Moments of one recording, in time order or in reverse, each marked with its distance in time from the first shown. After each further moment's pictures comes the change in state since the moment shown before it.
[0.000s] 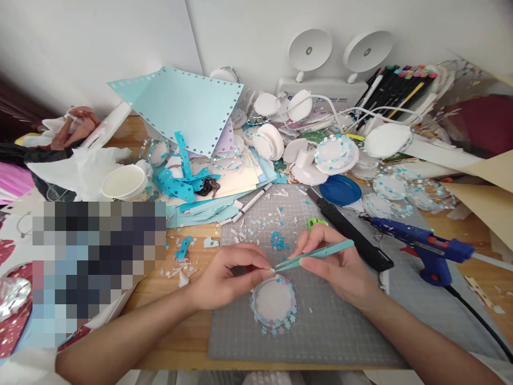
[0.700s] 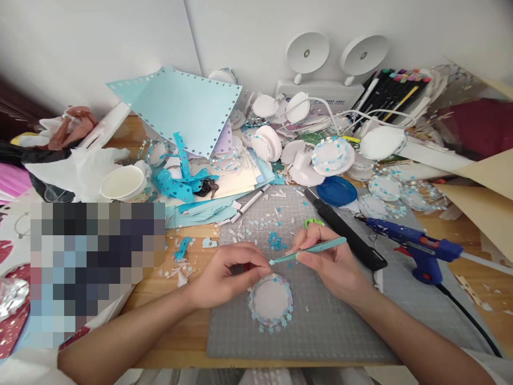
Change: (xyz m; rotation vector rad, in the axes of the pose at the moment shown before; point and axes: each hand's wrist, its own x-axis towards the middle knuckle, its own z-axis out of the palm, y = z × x) left_hand 0.000 -0.001 -0.001 0.005 0.007 -0.022; right_hand 0.004 0.006 0.000 0.045 0.058 -0.007
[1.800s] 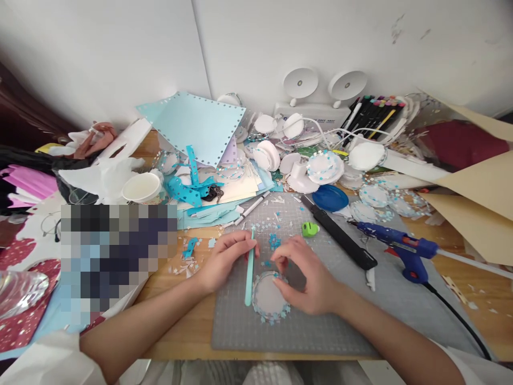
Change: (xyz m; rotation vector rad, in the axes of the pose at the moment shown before) left_hand 0.003 -0.008 -0.002 -0.339 0.177 -0.185; right_hand -0.010 0.004 0.021 -0.813 -0.250 -0.435
